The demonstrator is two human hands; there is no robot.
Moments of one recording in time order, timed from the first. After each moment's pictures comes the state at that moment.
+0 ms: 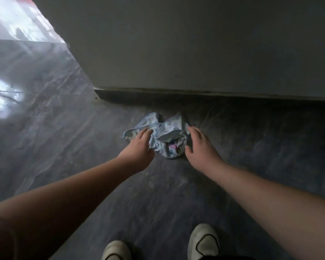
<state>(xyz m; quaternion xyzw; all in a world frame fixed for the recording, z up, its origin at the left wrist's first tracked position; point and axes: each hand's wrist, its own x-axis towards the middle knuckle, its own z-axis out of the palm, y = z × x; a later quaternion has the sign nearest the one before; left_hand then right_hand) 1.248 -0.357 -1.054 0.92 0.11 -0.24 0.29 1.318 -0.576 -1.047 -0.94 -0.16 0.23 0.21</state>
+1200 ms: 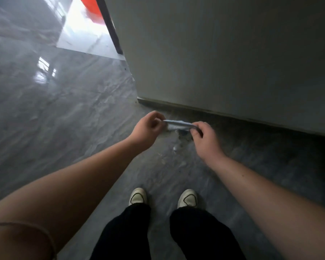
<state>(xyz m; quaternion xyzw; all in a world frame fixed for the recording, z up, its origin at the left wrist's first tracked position) 1.216 -0.326 -0.707 0.80 0.25 -0.05 0.54 1.285 -0.524 -0.692 -0.87 -0.14 0.21 0.42</state>
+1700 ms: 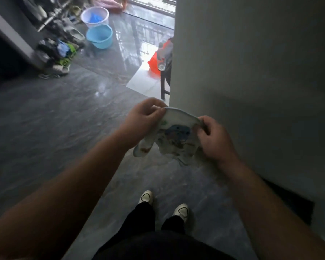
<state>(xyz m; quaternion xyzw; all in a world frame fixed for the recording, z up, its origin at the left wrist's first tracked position) 1.098 -0.320 -0.201 0.72 0.27 0.13 0.63 1.225 -0.499 -0.230 -0.80 -0.32 0.21 0.46</state>
